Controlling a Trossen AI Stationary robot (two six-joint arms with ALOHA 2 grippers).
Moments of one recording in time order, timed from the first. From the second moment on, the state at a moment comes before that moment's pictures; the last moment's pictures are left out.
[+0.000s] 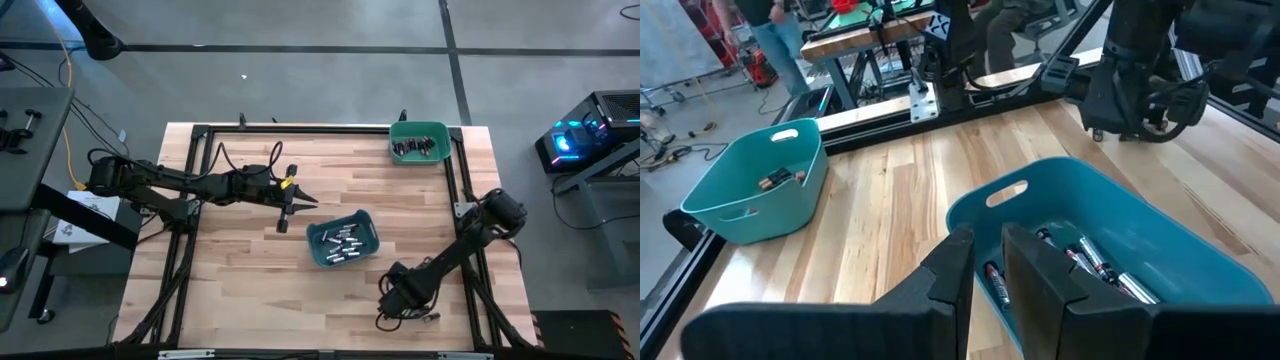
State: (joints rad) left arm 0.08 1.36 0.68 0.39 0.13 0.27; right arm 0.71 1.89 1.13 -1.04 -0.20 1.37
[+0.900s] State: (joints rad) left arm 0.16 1.37 0.68 0.51 0.31 0.31; right arm 0.85 1.70 1.13 -1.24 1.18 1.98
